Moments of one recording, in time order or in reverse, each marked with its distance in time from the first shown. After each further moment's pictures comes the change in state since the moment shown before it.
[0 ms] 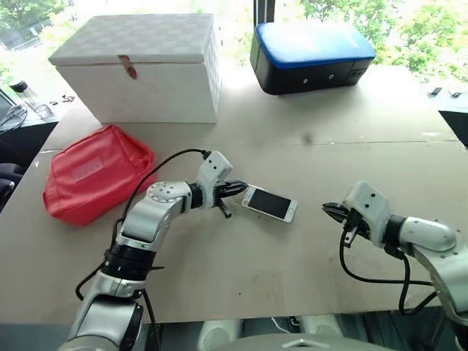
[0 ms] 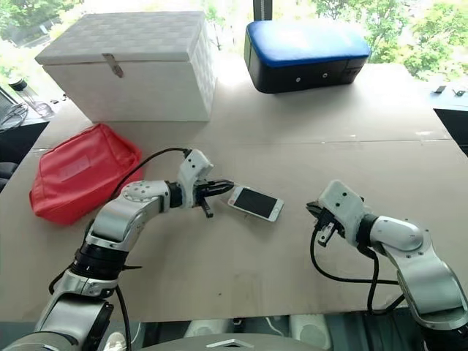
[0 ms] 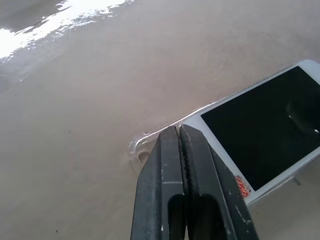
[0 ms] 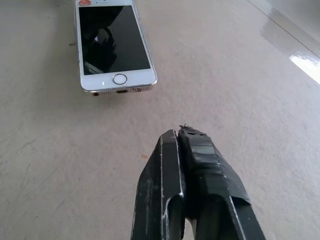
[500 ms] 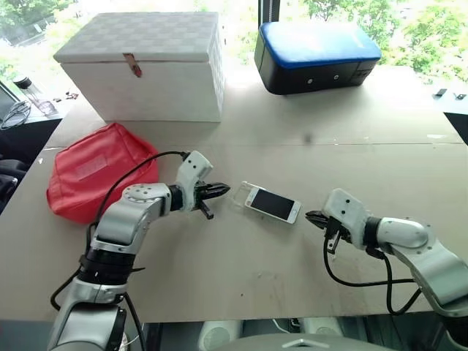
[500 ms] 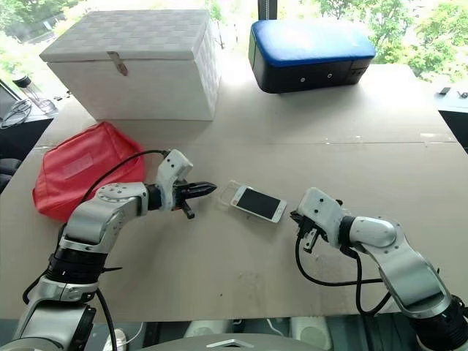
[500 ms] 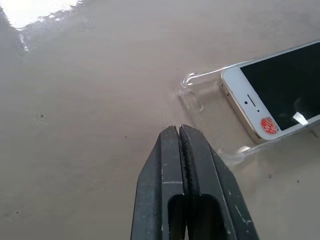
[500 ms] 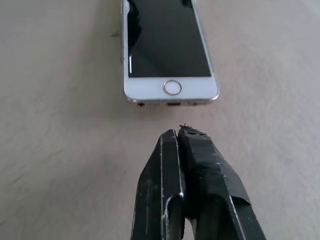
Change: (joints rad) left arm 0.037 0.038 0.052 -0.024 -0.033 0.083 -0.014; right arm -0.085 -0.056 0.208 0.118 -0.019 -0.050 -0.016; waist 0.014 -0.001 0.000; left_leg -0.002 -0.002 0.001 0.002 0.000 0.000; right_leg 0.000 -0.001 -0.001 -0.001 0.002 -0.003
